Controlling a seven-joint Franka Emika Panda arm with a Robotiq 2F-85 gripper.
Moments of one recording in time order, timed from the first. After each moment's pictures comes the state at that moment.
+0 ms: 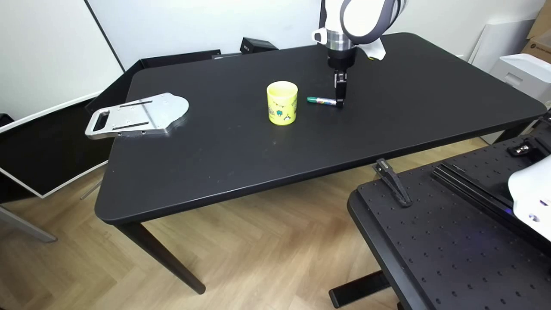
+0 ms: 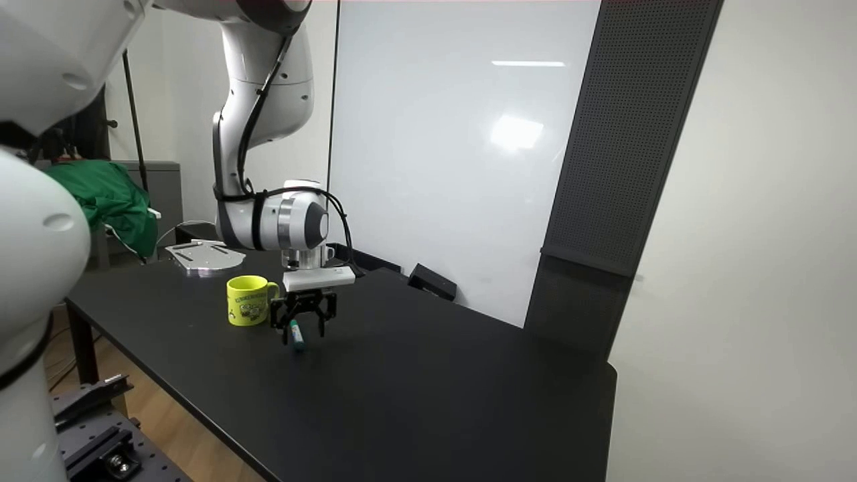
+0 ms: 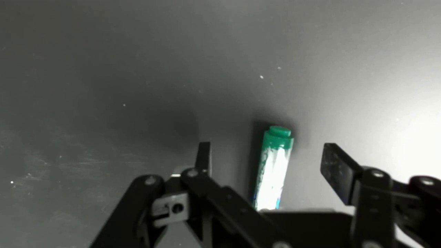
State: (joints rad) arm 0.18 0.56 0.14 -2.21 -0.34 2.68 -0.50
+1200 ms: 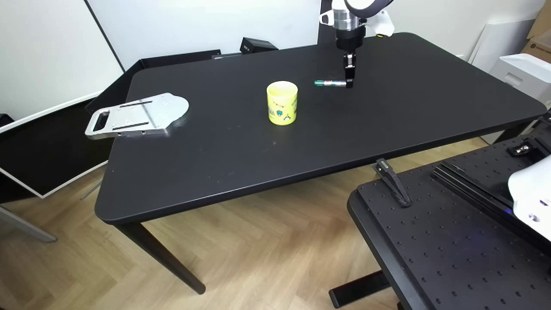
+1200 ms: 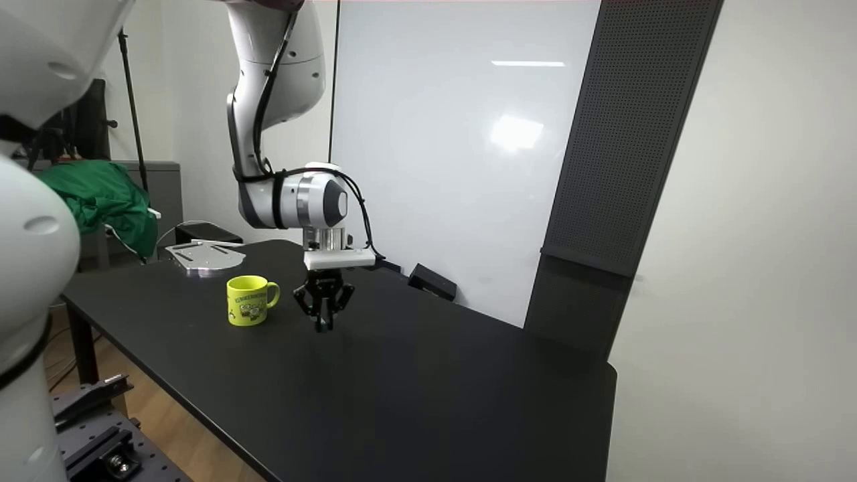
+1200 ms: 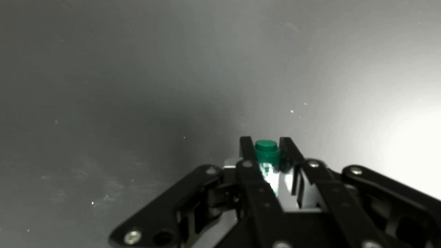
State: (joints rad) arm 0.12 0.49 0.15 -2.16 -0.33 2.51 -0.53
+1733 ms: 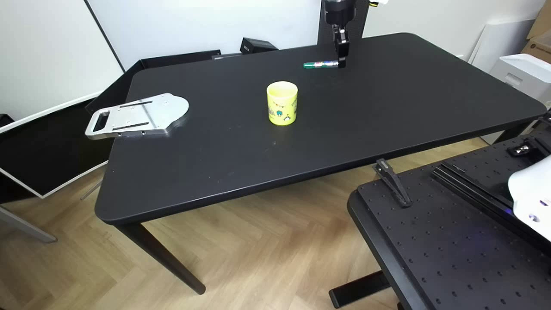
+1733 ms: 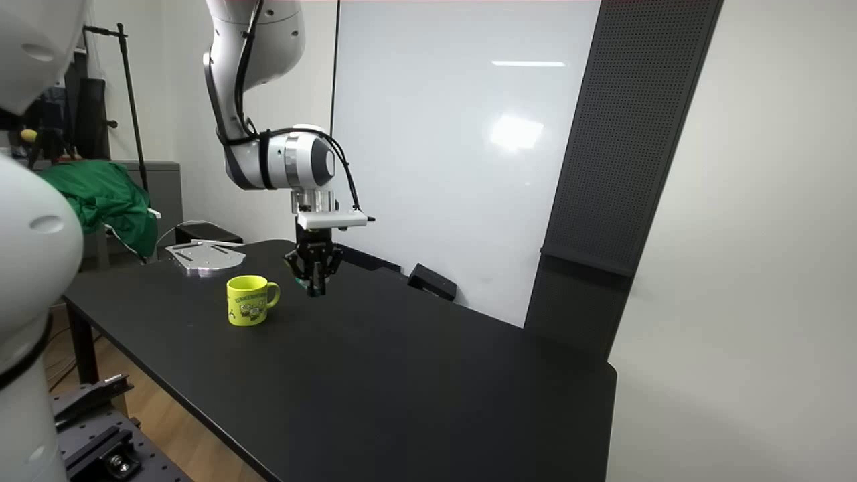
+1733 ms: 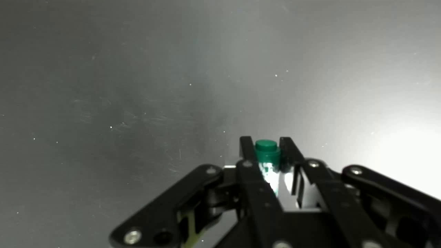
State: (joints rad) arm 0.14 0.38 0.21 -2.12 -0.32 2.35 -0.62
